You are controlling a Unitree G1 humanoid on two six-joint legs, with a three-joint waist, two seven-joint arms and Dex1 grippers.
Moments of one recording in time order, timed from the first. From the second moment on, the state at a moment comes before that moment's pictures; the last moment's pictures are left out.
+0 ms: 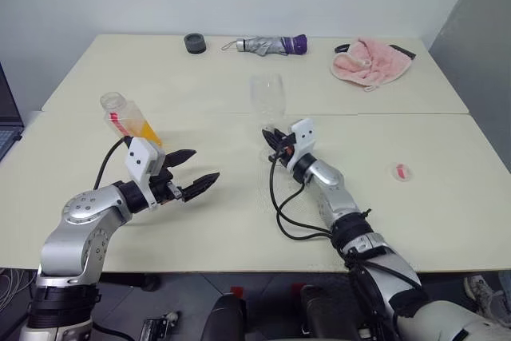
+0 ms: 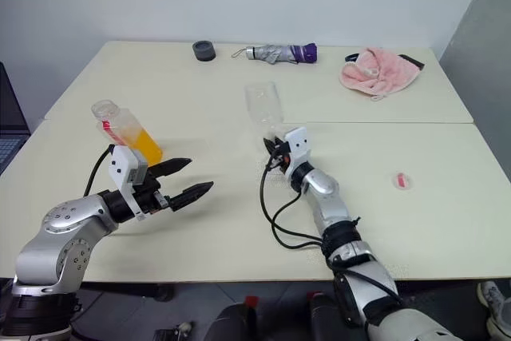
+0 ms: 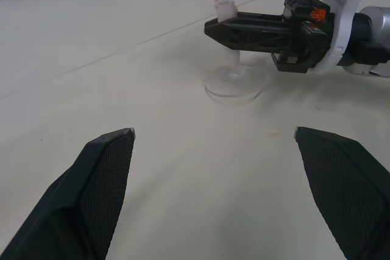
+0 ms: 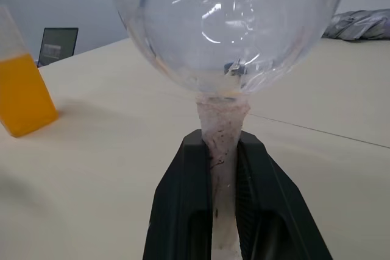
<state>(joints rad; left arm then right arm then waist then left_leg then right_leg) -0.15 0.66 0.21 -0.18 -0.49 0.41 -0.86 -0.70 0.05 0.06 0.73 0.13 -0.21 0.48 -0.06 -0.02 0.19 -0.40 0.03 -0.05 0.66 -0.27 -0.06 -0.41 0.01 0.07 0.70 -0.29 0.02</state>
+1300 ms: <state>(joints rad) -0.20 0.73 0.27 -0.28 -0.55 0.48 -0.84 -0.72 0.10 0.12 0.81 0.09 -0.29 0.54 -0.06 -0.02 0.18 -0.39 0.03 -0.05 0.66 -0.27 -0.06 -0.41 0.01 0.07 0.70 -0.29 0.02</state>
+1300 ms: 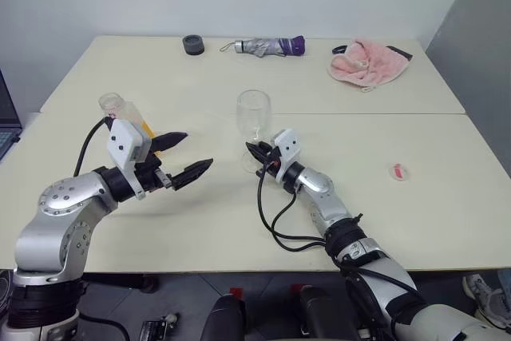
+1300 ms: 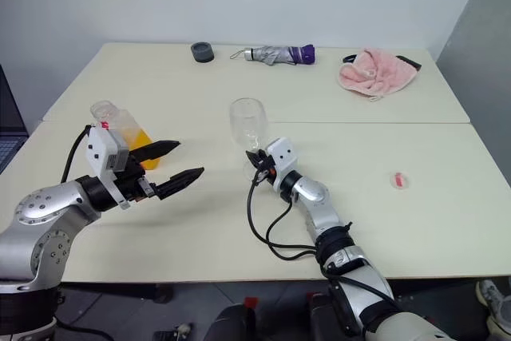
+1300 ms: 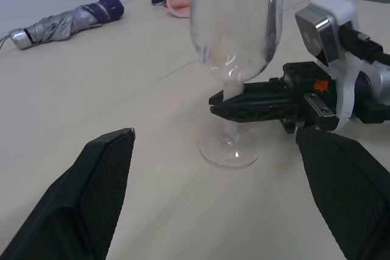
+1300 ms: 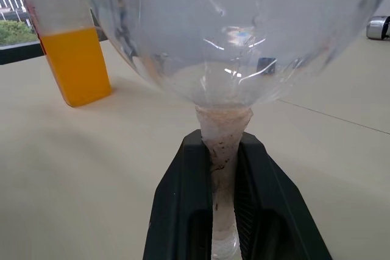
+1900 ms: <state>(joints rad) -0.24 0.74 0.27 -0.31 -0.56 0.52 -0.84 -0.72 0.09 0.12 0.83 0.09 -0.29 0.55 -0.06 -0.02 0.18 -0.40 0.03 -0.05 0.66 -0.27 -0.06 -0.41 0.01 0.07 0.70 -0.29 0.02</state>
